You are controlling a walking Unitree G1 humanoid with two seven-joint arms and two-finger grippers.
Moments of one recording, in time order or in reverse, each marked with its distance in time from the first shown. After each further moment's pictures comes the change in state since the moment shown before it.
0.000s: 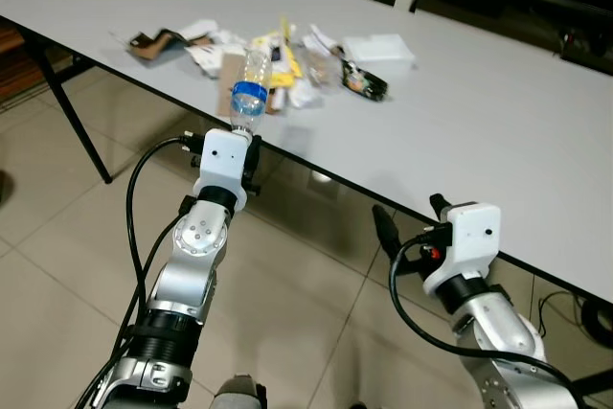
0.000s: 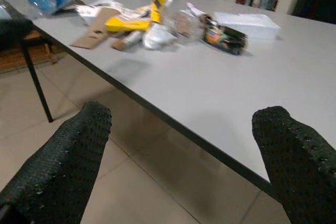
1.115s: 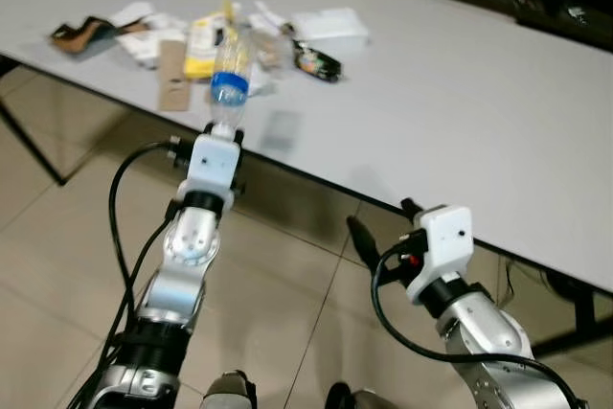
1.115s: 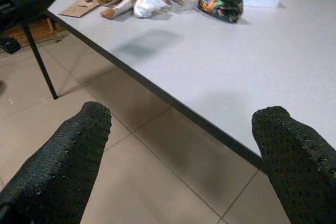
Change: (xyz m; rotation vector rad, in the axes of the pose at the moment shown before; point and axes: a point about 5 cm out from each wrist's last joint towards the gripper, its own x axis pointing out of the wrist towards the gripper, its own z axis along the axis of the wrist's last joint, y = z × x) left arm -0.009 0.009 0.006 0.127 -0.127 0.095; right arm 0.002 0.015 -0.003 -0.018 0.040 0.125
